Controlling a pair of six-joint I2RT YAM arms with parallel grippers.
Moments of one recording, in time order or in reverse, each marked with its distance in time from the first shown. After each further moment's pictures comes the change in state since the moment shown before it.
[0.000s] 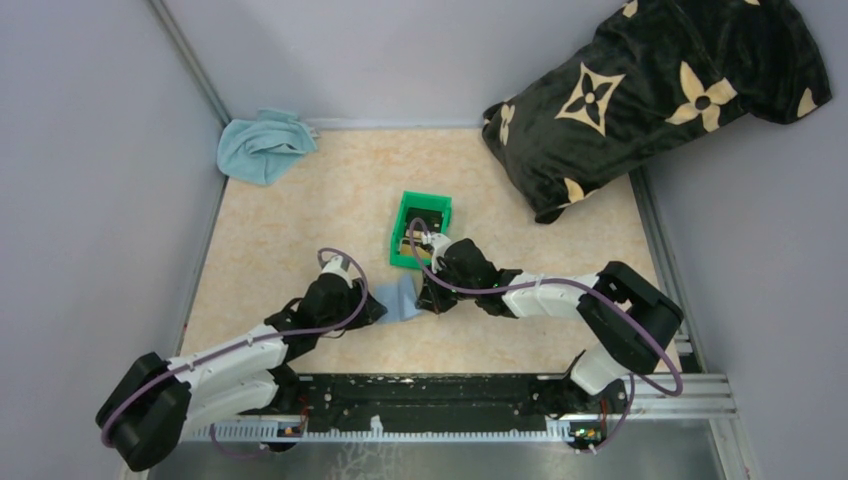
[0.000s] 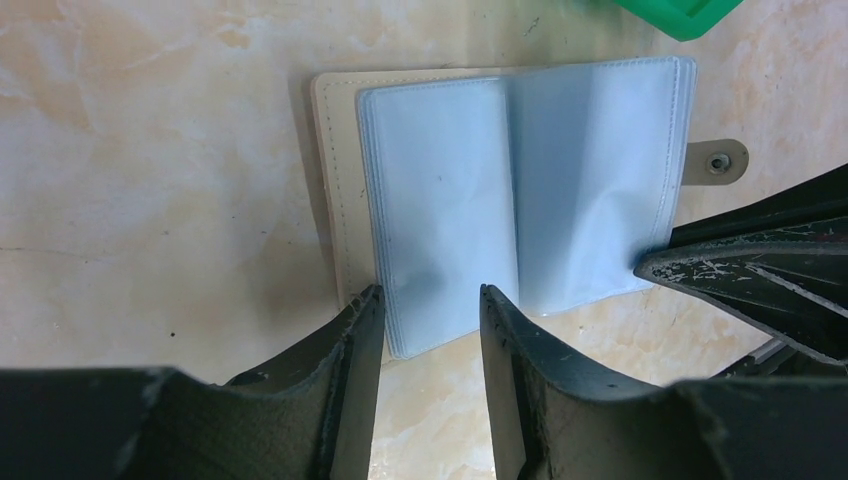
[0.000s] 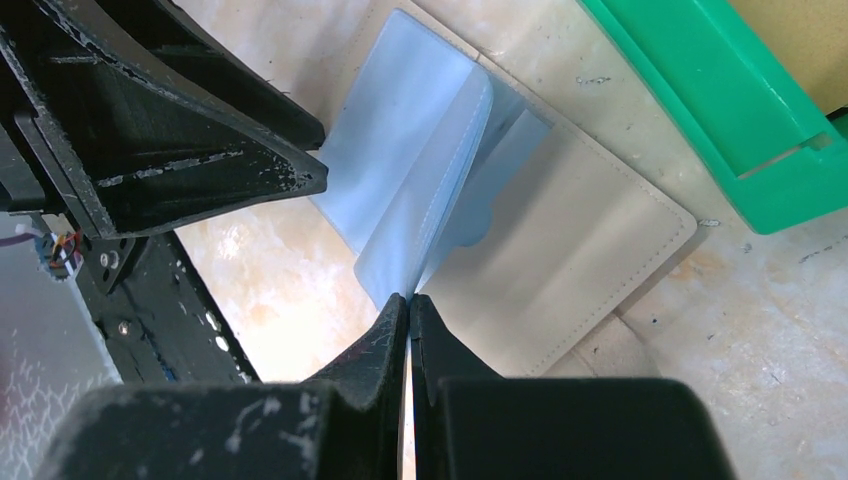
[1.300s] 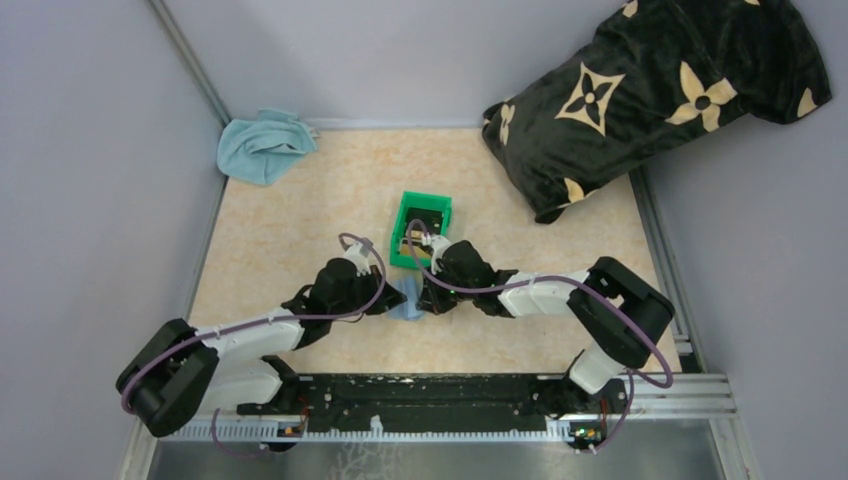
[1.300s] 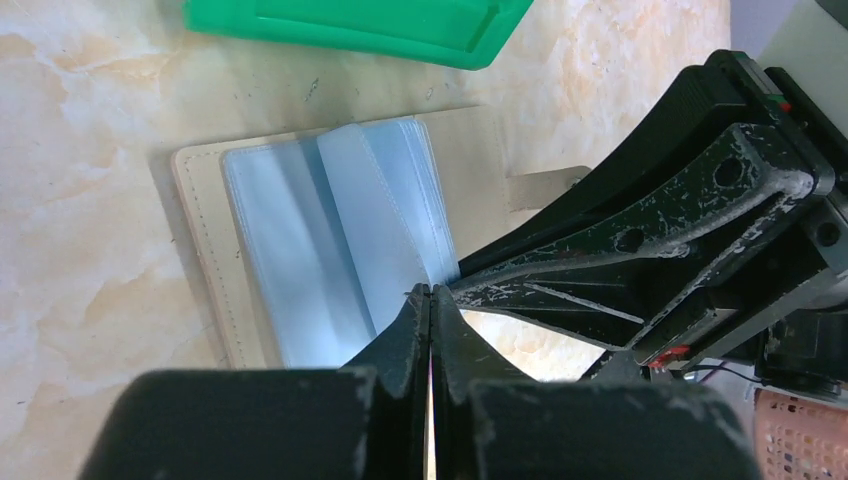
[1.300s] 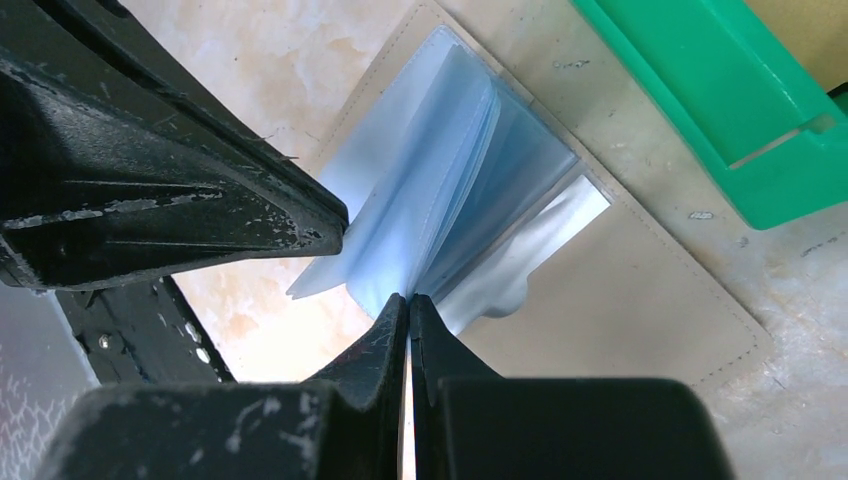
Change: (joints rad) left arm -0.005 0.220 0.090 0.289 0.194 0.027; right arm 0.000 0.048 -0.001 0.021 0.015 0.018
